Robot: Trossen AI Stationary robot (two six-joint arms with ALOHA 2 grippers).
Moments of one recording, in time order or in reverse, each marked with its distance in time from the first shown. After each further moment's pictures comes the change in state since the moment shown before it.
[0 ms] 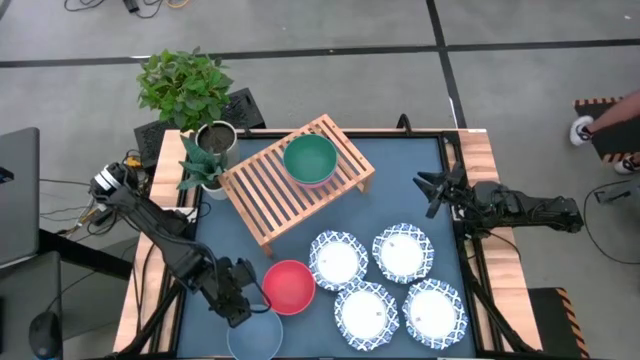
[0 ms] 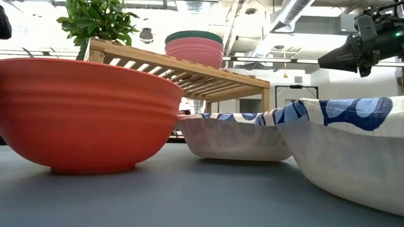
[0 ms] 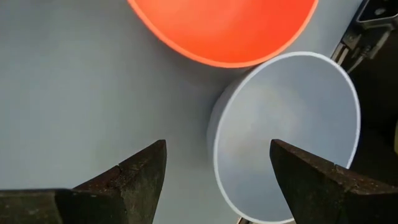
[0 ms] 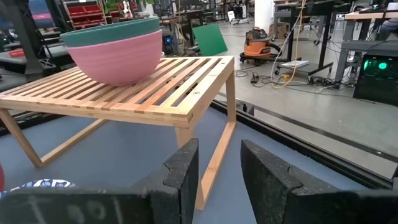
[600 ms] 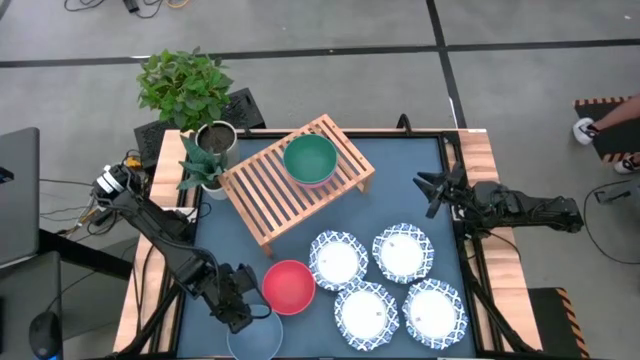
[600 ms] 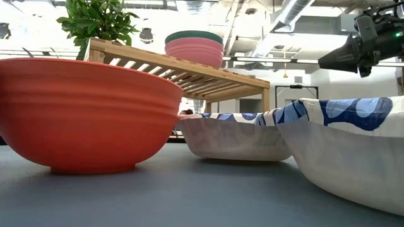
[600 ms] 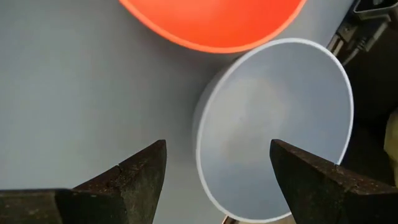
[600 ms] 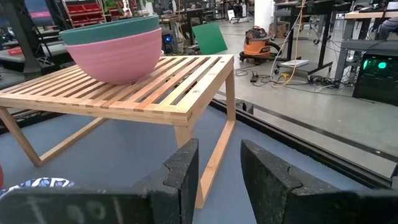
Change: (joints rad) left arm -0.018 0.037 0.001 0.051 0.027 -0.049; right arm 0.000 0.000 0.000 -0.007 0.000 0.000
